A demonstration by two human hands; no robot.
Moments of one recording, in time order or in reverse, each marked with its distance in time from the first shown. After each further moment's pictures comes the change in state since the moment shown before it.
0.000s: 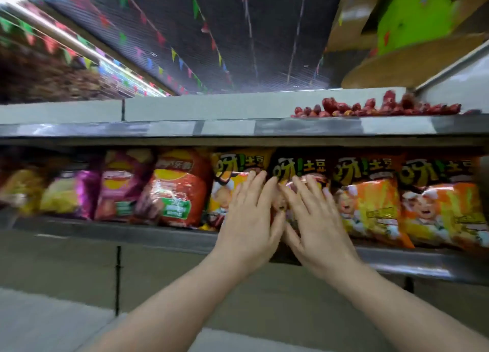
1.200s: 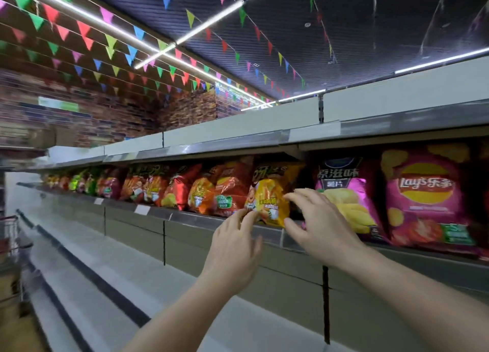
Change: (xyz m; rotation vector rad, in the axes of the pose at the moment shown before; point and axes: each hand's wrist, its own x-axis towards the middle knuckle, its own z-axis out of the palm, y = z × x) left_hand -0.164 -0.412 -0.268 0.390 -0.188 -0.517; right_hand 0.188 -0.439 0.176 0.525 -0.301 -0.081
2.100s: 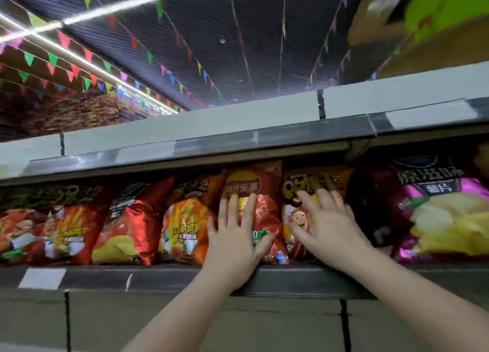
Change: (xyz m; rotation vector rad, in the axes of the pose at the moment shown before) left_hand 0.174 -0.172 0.076 -0.004 -0.131 0.273; right_hand 0.134 -0.017 0.137 -0.434 0.024 0.503
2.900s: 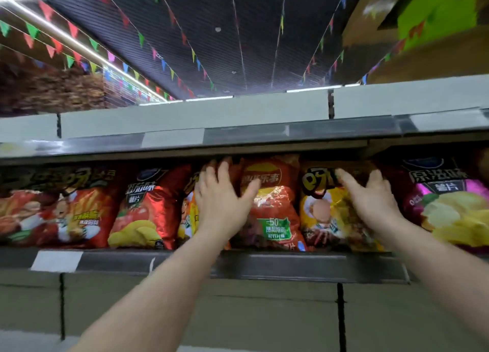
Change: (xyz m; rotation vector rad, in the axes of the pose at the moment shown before) left_hand 0.013 -0.039 -0.045 -0.434 0.306 -0.170; right_hand 0.009 -0.003 -0.029 0.641 0.245 0.507
